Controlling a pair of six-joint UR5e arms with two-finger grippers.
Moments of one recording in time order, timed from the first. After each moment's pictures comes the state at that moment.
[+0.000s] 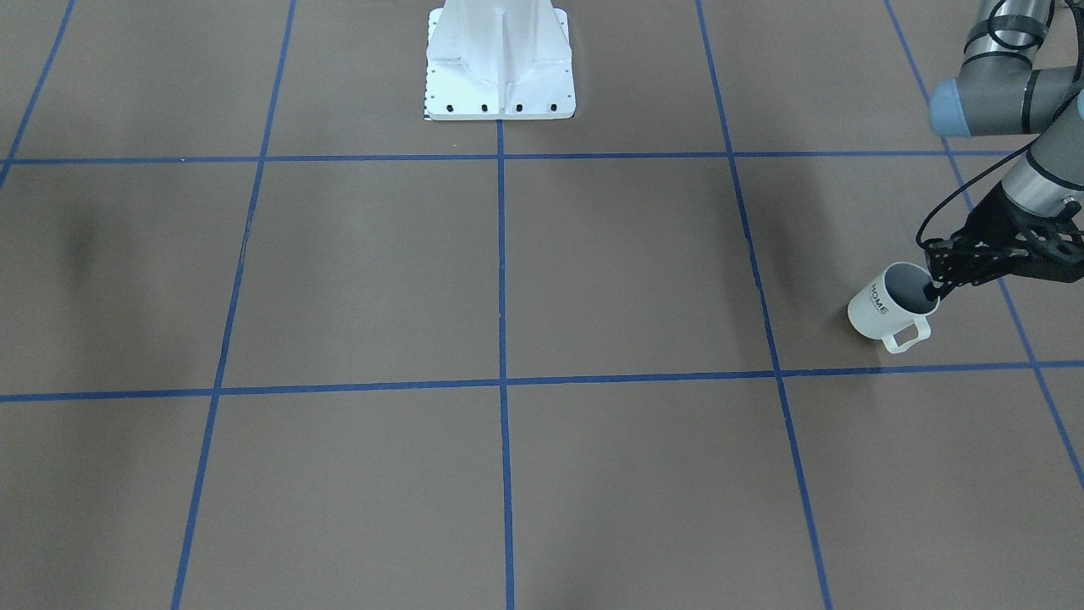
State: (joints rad) left arm -1.09 -1.56 -1.64 -2.27 -2.18 -0.70; right arm 1.36 -1.50 1.91 -1.47 2.22 -0.04
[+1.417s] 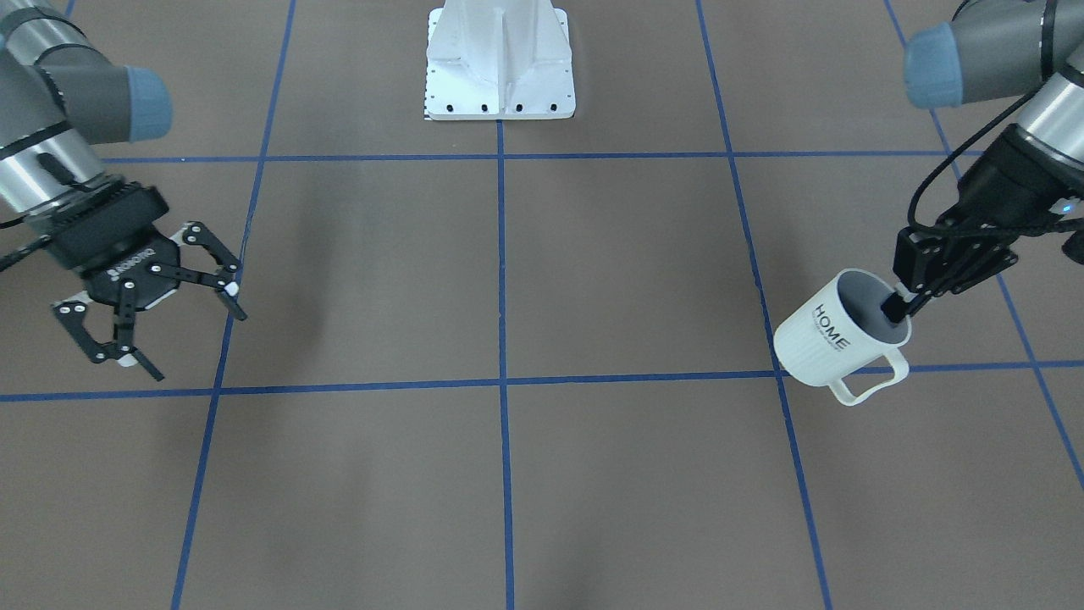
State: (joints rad) left arm -1.17 -2.02 -1.77 -1.92 -2.25 -1.08; right arm 0.90 -1.22 1.73 -0.79 1.83 0.29
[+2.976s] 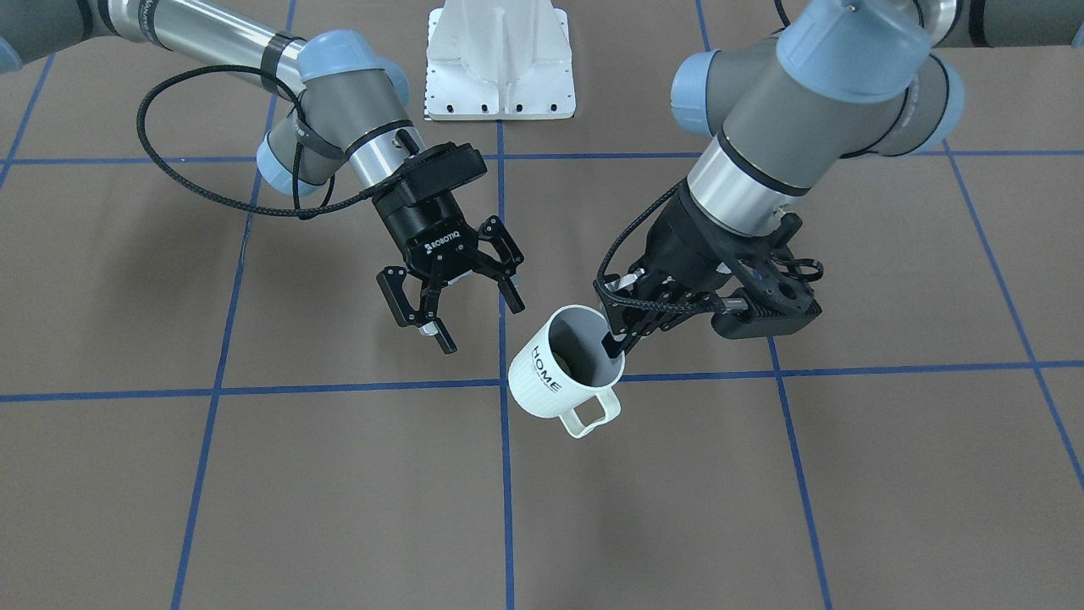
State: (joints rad) left arm -0.93 -2.39 -1.53 -1.93 -2.13 -1.41; right arm 0.53 -0.91 1.49 -0.57 1.19 0.38
